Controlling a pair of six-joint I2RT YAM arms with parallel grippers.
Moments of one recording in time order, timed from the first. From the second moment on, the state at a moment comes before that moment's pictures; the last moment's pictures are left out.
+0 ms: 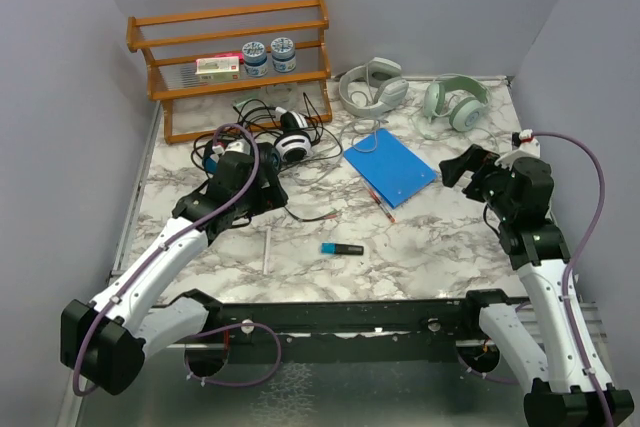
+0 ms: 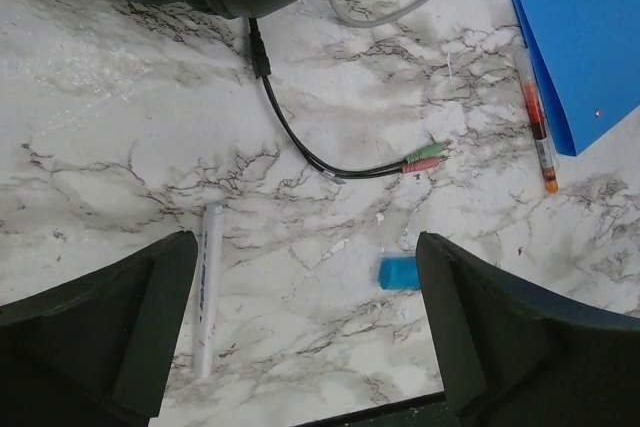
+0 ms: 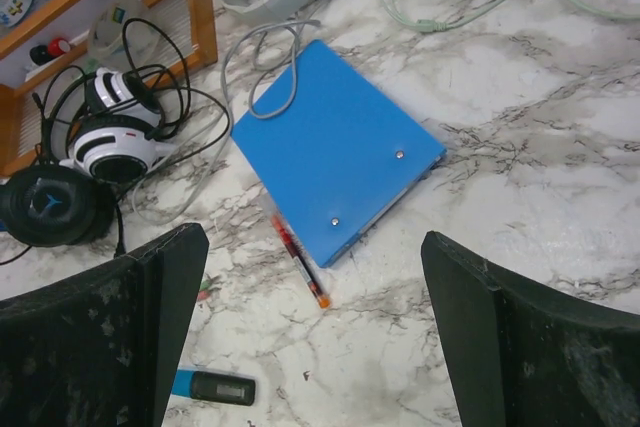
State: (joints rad) left arm -0.47 1.03 0.82 -0.56 -0.08 -0.67; right arm 0.05 0.70 0.76 -0.40 -0.10 0.45
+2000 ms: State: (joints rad) left arm 0.13 1.45 1.40 -0.85 -0.14 -1.08; right arm 0.05 0.69 0.85 -0.53 -0.05 0.57
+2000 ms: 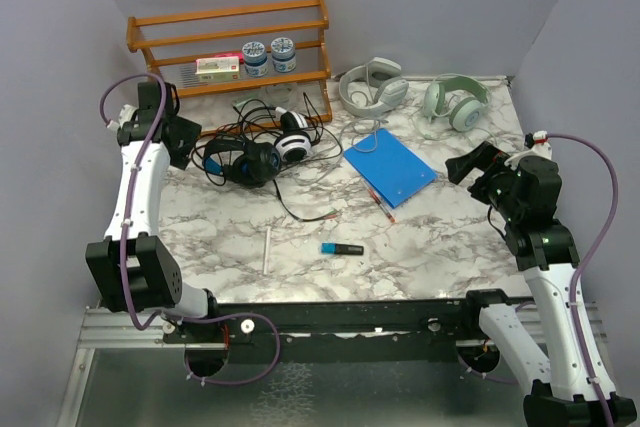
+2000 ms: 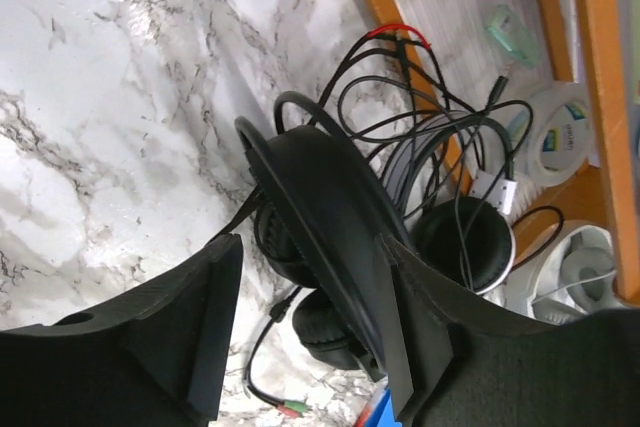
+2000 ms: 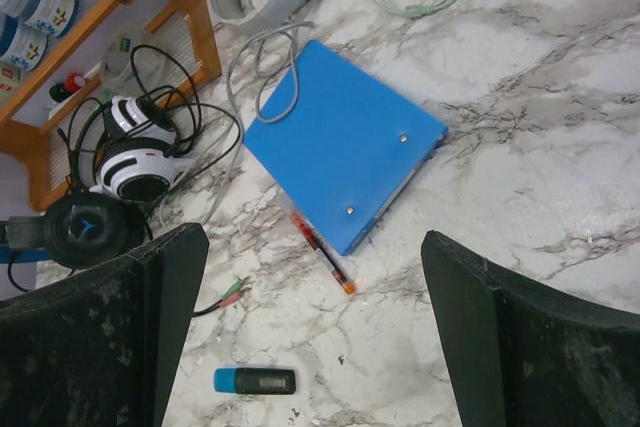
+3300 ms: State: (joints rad) left arm 0.03 0.76 0.60 -0.53 0.03 -0.87; right arm 0.05 0.70 0.74 -0.46 -0.25 0.58
